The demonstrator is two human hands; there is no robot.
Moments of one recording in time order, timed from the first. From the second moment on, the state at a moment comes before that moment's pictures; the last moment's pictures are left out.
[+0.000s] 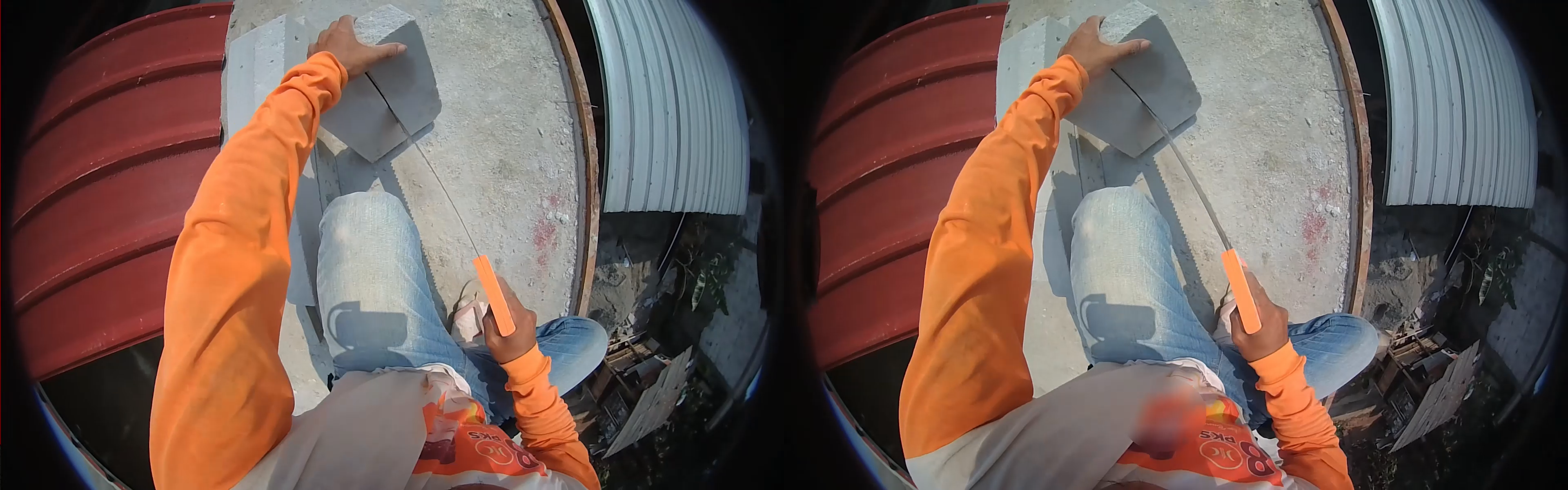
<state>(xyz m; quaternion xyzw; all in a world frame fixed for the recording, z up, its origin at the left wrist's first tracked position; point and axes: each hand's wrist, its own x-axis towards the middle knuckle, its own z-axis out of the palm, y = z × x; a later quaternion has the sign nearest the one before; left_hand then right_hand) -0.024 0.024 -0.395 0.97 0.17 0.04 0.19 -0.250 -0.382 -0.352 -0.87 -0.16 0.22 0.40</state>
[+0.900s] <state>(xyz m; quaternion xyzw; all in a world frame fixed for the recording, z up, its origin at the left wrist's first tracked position) -0.018 0.027 -0.384 0.95 0.17 0.00 0.25 -0.227 -0.374 -0.412 -0.81 -0.10 0.30 0.49</state>
